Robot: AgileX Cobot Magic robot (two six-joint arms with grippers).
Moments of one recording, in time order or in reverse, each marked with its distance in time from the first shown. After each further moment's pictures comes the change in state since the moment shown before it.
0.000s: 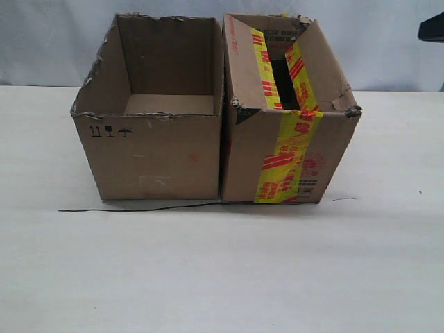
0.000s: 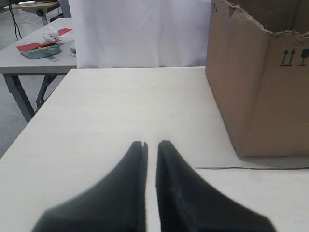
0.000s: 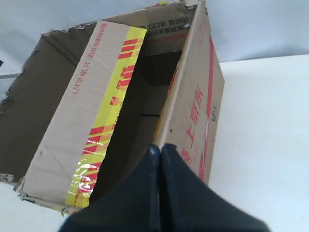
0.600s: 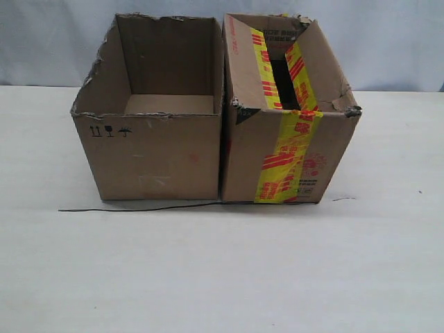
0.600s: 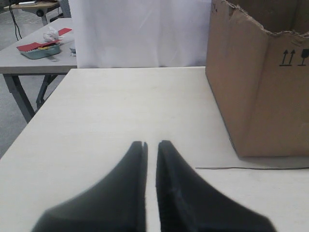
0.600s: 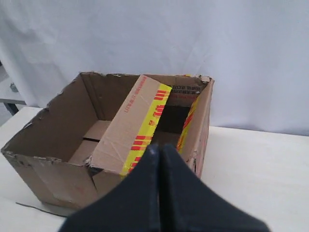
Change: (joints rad) left arm 0.000 0.000 0.000 0.000 0.000 0.000; right arm 0.033 -0.739 0.229 -0.197 -0.025 0.154
